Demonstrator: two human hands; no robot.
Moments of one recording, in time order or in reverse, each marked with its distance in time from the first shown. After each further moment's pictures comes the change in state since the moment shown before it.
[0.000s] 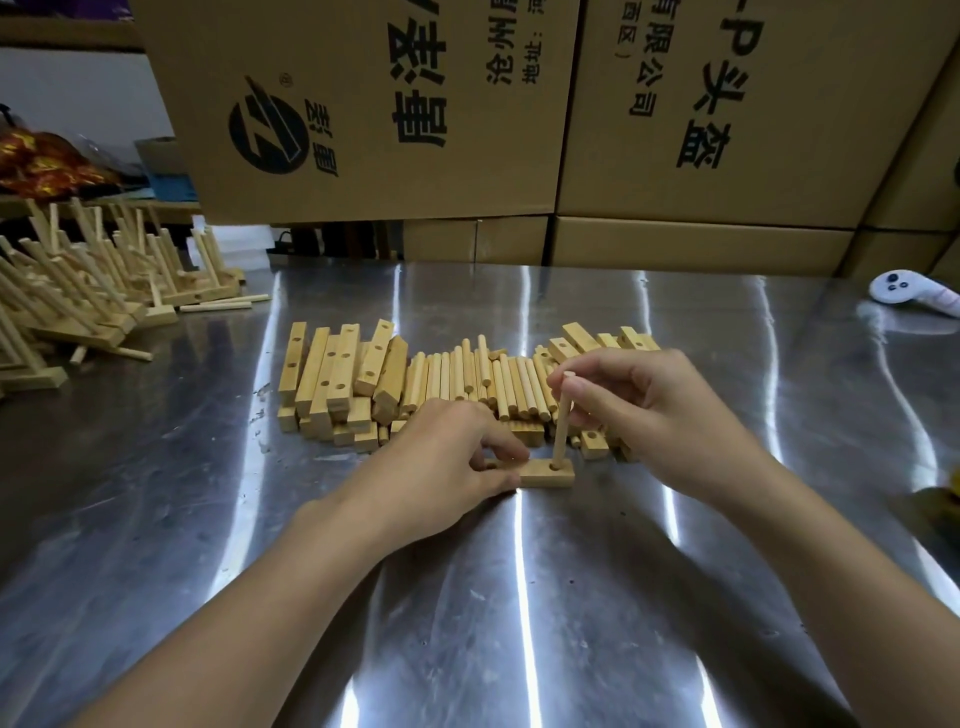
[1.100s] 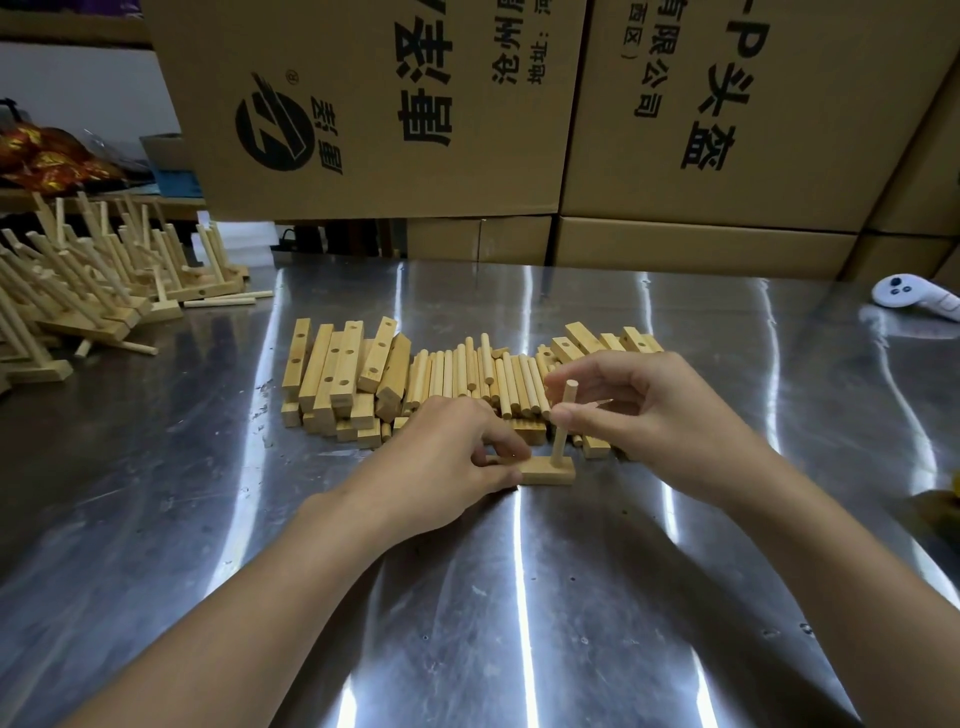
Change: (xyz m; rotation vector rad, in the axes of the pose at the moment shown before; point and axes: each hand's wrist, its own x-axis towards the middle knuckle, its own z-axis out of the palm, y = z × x) left_hand -0.001 0.000 -0.001 -0.046 -0.009 -0.020; right_hand 0.001 -0.001 -0.003 -0.011 -0.080 0.032
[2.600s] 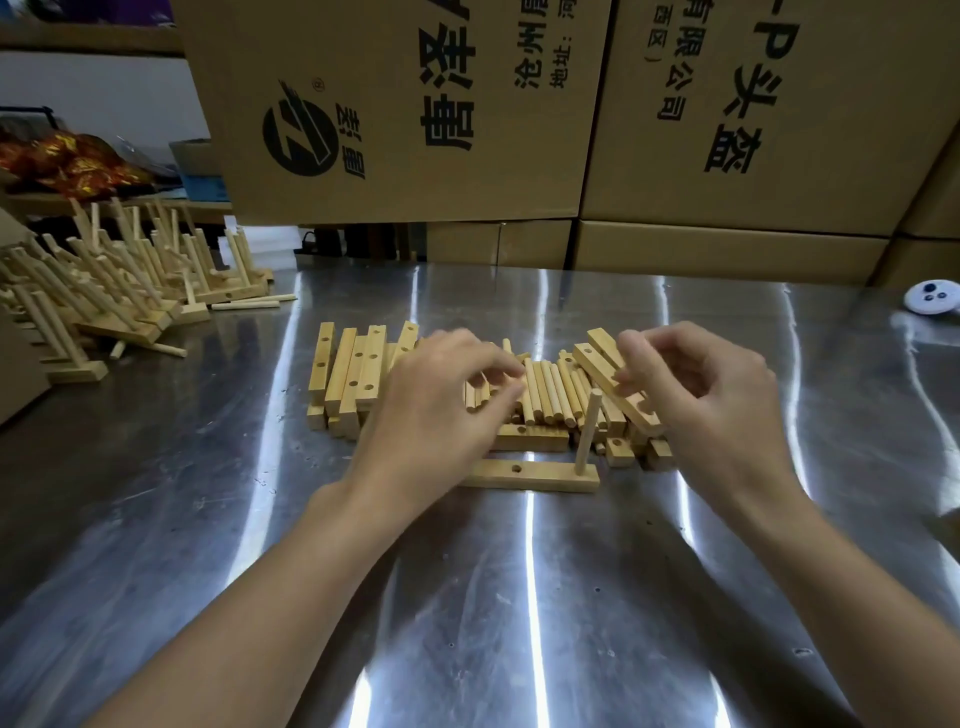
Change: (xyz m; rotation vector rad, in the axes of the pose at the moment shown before) left_hand 0.004 -0.009 -0.013 0.056 0.590 0.135; right_hand -0.006 -0.024 0.015 -0.119 0.517 -0.027
